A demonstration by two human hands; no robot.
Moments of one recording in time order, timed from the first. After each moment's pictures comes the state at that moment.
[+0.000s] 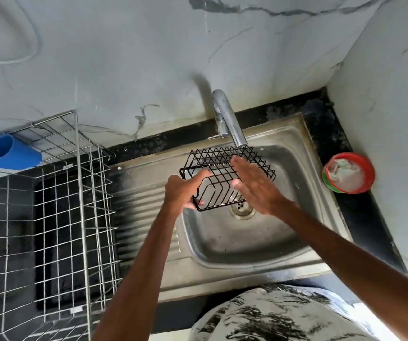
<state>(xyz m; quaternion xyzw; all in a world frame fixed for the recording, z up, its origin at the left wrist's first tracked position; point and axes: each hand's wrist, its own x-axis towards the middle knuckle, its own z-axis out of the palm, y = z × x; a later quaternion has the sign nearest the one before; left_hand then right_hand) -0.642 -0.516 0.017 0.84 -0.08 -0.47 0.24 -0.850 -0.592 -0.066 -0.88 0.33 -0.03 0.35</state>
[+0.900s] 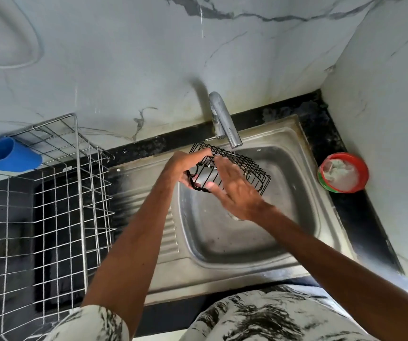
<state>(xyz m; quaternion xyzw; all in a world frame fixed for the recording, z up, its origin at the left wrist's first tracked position) -0.624 -0.582 0.025 0.83 -0.15 -0.52 0.12 -0.813 -0.563 -0.026 -0.85 0.35 -0.05 0.39</state>
